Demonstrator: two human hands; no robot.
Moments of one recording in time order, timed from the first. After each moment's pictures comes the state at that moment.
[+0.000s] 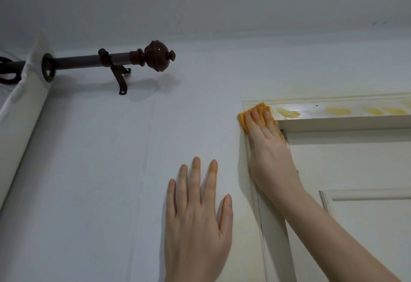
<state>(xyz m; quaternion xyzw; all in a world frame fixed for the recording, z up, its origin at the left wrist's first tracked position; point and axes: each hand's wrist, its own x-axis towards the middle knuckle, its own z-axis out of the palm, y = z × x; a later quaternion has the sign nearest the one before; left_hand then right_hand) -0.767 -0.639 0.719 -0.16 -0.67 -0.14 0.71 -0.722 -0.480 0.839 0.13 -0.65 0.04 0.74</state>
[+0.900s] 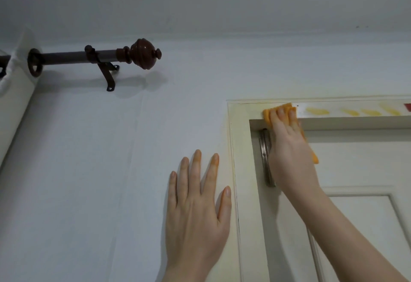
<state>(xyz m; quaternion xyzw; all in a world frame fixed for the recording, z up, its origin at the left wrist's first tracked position) -0.755 -0.607 0.721 -0.18 -0.69 -0.14 0.69 -0.695 -0.416 0.834 0.05 -0.66 0.08 0.75</state>
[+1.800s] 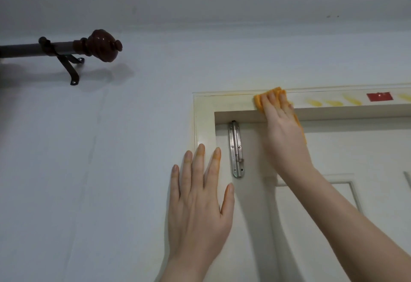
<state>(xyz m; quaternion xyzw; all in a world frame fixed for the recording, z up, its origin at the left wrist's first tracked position) -0.730 -0.531 0.717 -0.19 -0.70 -0.13 0.68 -0.676 -0.342 0.851 0.06 -0.67 0.04 0.74</state>
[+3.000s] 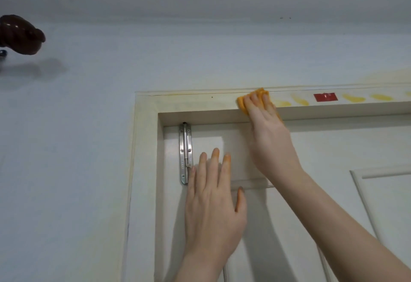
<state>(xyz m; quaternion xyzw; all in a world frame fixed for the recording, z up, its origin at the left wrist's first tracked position) -0.723 -0.392 0.733 -0.29 -0.70 -0.19 0.62 -0.657 -0.258 0.844 0.07 -0.66 0.03 0.75</state>
